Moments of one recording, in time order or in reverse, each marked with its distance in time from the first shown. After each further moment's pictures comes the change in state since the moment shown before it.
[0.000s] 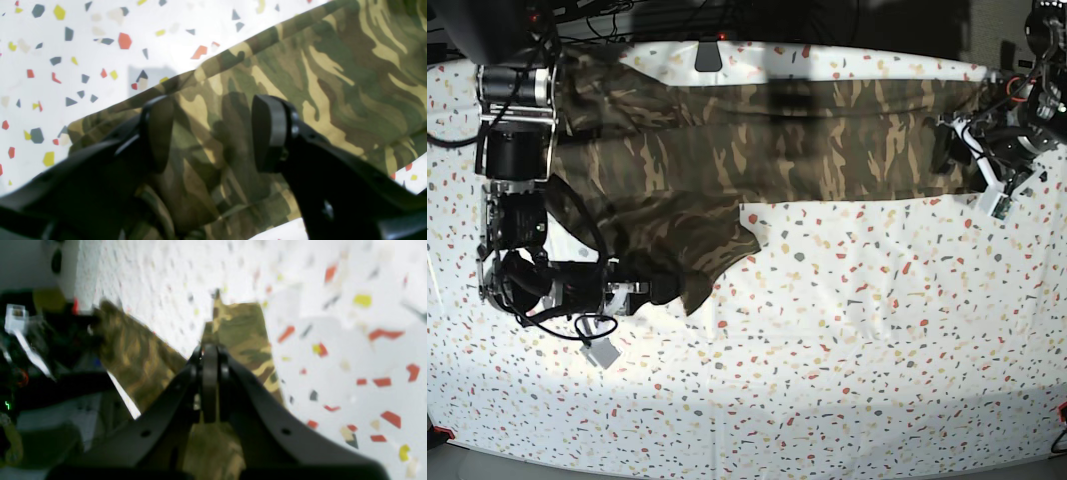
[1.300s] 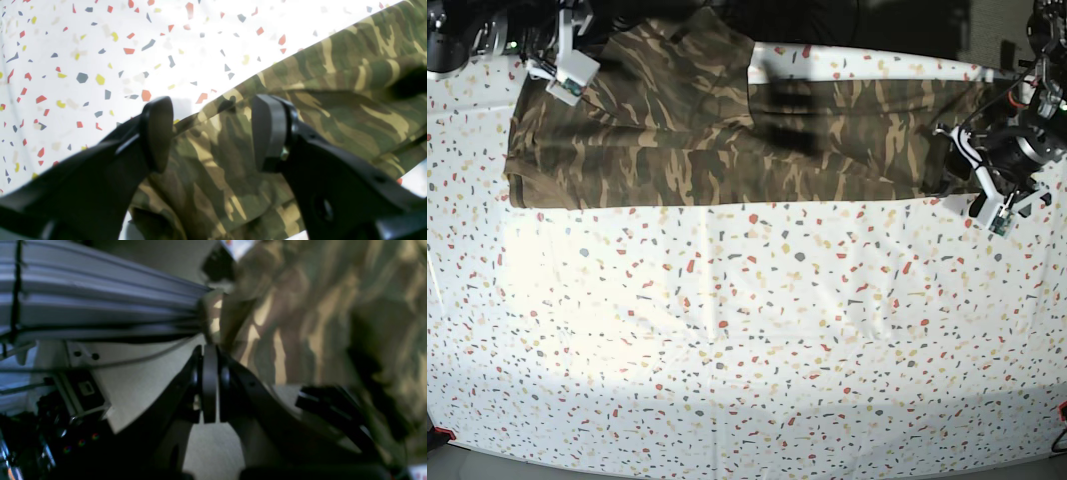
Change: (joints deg) left arm -0.1 -0.2 0.0 7.3 2.9 -0.1 -2.6; right arm -66.8 18.8 15.6 63.3 13.5 0.0 -0.9
